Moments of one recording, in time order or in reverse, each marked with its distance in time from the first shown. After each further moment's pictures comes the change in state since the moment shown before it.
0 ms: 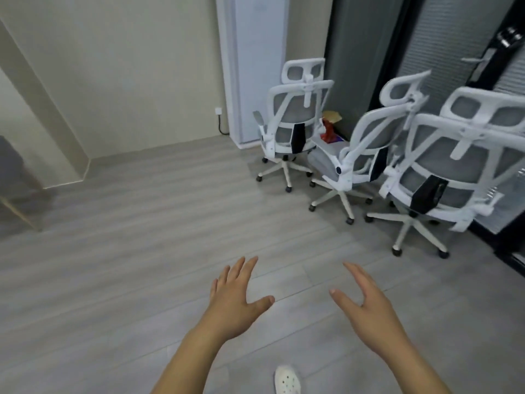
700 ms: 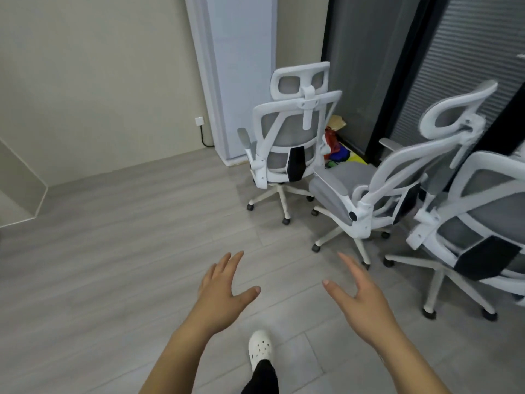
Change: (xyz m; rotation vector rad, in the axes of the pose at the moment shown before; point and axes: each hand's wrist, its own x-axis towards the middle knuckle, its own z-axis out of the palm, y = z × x) left_hand 0.511 0.011 -0.090 -0.105 0.039 -0.035; right_hand 0.510 -0.044 0.006 0.084 0.008 0.034
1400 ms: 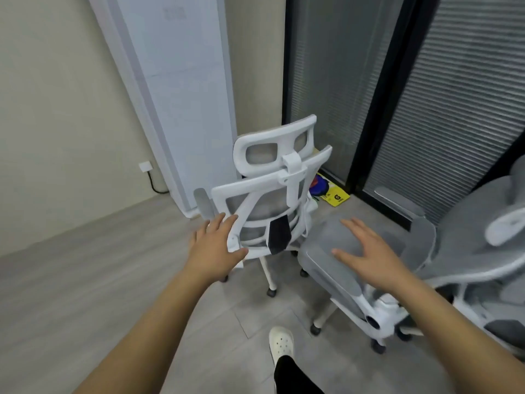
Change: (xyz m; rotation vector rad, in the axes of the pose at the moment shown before) left_hand 0.600 0.123 -0.121 0.366 0.091 0.287; right_hand 0.563 -0.083 -0.068 -0.390 0.028 -0.044
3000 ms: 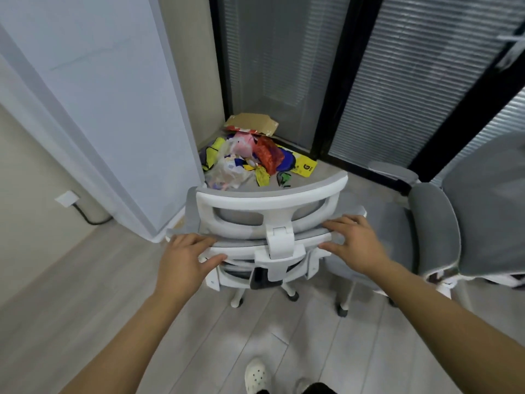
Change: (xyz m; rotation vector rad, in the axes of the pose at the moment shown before) left_hand 0.291 -0.301 -0.043 -0.121 0.060 0.467; right_hand 0.238 -0.158 0.172 -0.224 0.244 0.217
